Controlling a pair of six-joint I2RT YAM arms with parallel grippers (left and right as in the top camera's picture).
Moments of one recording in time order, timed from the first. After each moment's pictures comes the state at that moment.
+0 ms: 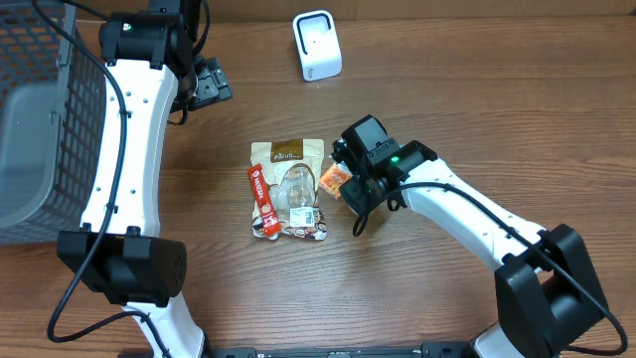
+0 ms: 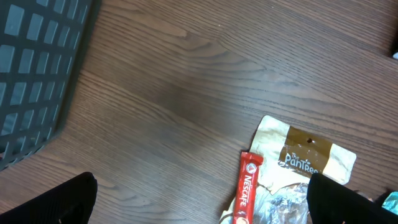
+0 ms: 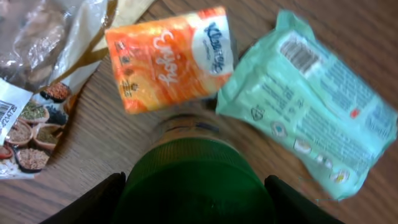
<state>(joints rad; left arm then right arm) -0.10 1.96 2.15 -1.50 -0.21 -0.52 0.57 1.73 1.19 -0.76 0.04 -0.09</state>
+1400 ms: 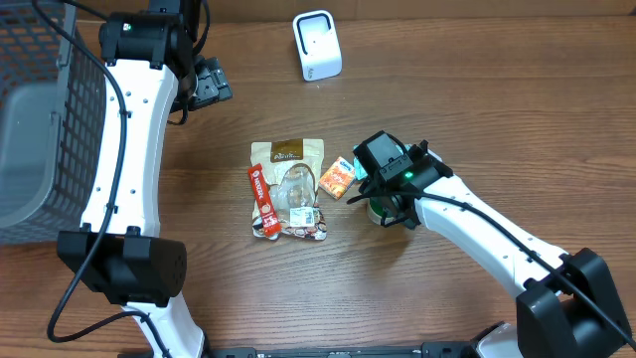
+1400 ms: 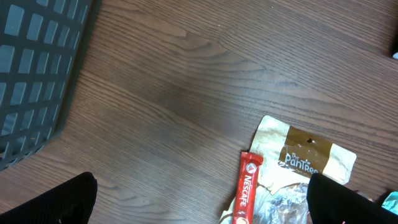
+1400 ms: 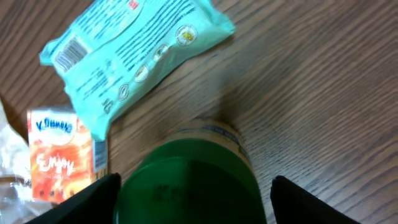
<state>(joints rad) -0.10 1.96 2.15 -1.50 -0.21 -0.52 0.57 1.62 1.08 -0.82 0.24 1.22</state>
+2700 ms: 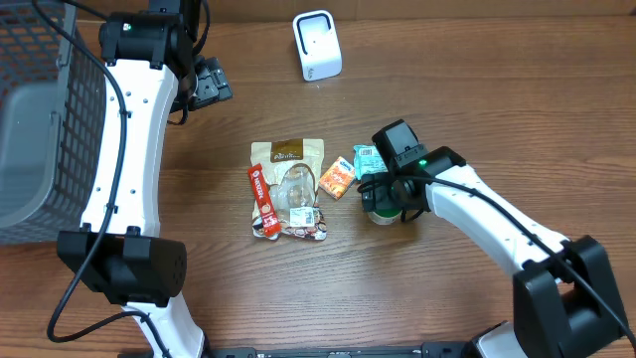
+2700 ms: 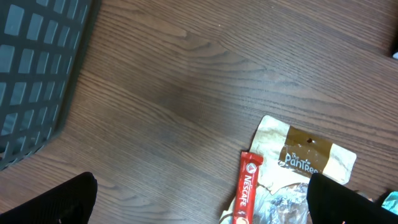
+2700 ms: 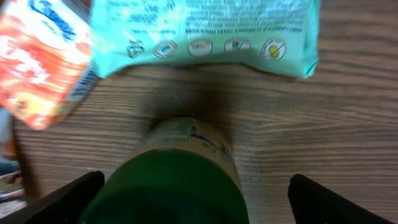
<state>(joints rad) -0.10 1.96 2.15 -1.50 -0.21 -0.52 0.46 1.67 1.07 -0.76 0.05 0.42</state>
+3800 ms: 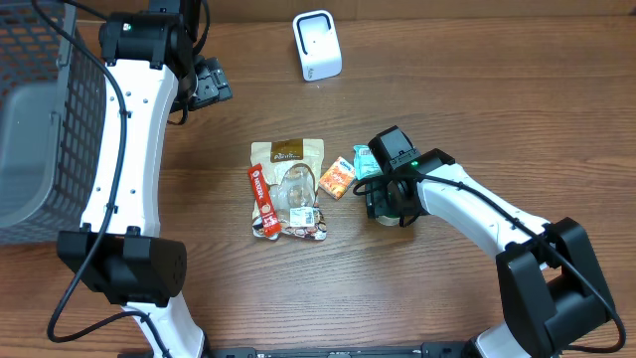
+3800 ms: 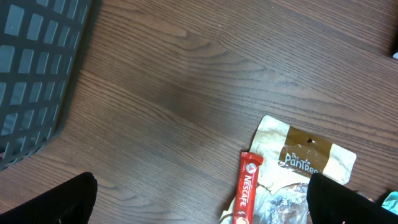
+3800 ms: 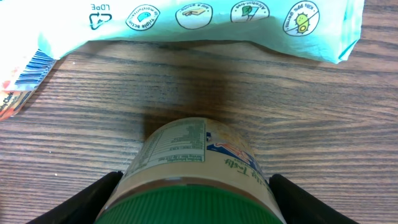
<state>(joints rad) -0.10 1.96 2.15 -1.50 -0.21 -0.52 0.47 1.73 1.05 -0.75 0.05 0.41</state>
